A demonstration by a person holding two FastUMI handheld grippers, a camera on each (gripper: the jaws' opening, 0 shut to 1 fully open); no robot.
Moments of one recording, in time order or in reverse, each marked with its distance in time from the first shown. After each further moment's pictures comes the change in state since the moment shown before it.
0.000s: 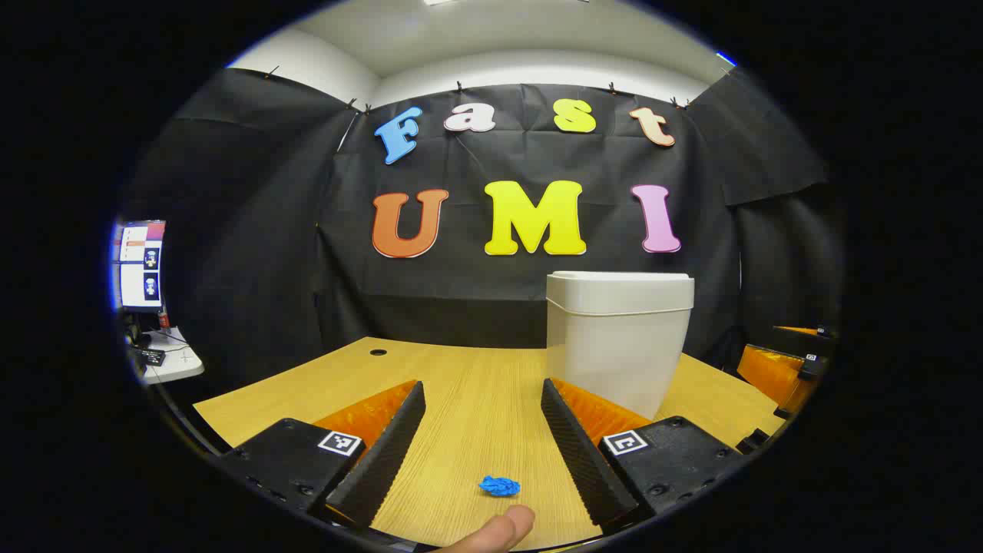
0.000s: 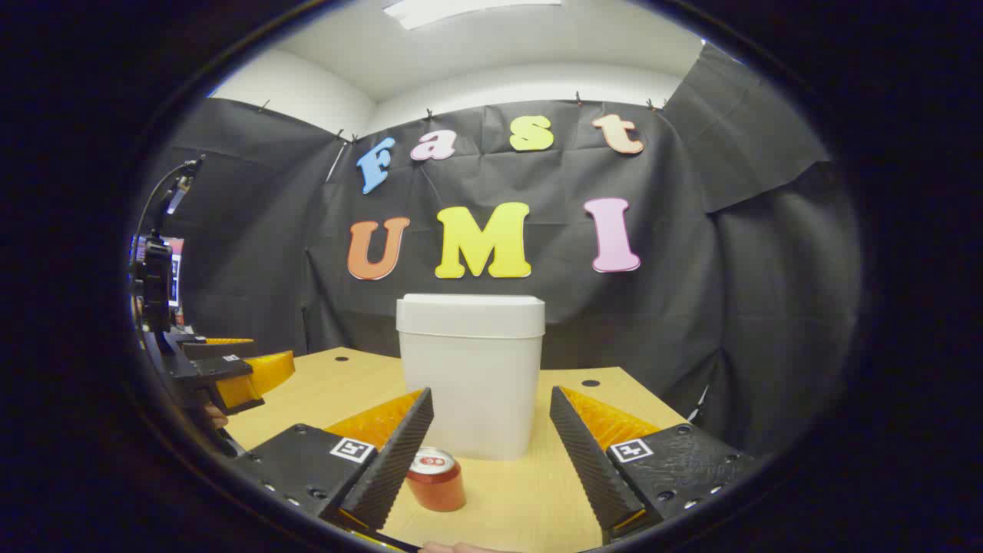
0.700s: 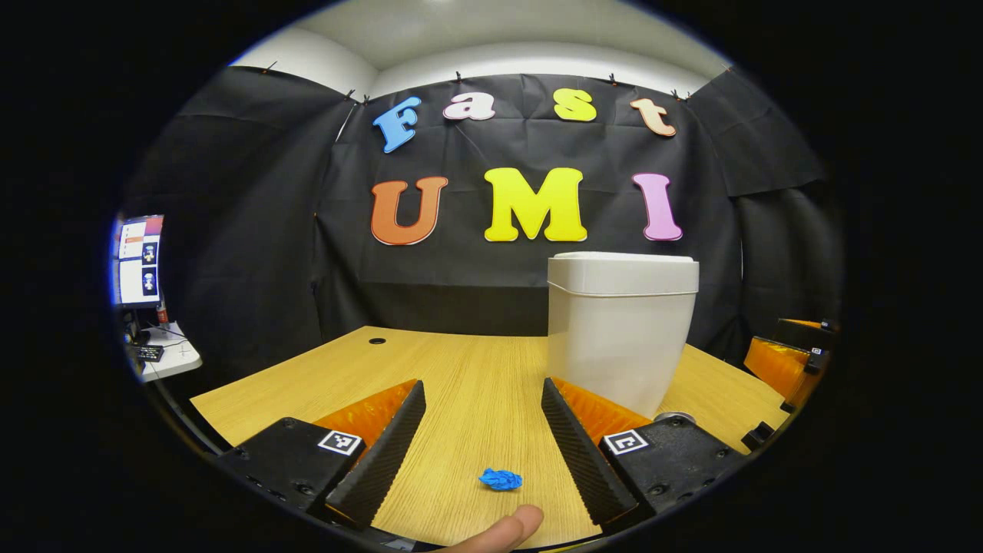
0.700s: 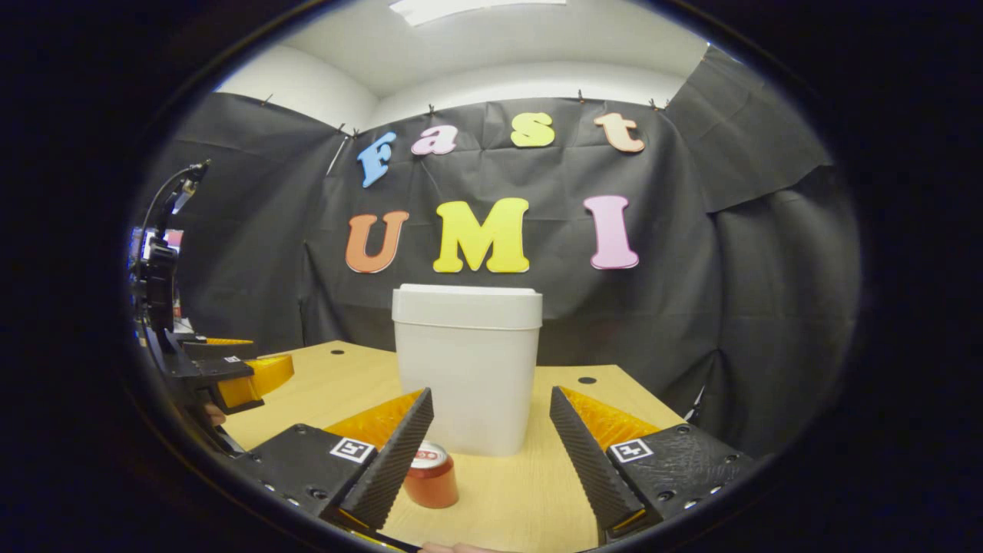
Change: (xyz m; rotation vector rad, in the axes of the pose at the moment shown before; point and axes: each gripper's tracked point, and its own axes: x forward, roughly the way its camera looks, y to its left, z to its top) left arm 0.001 -0.002 -0.014 0.007 0.032 -0.004; right arm 0.002 -0.006 -0.009 -0.008 0.011 -0.009
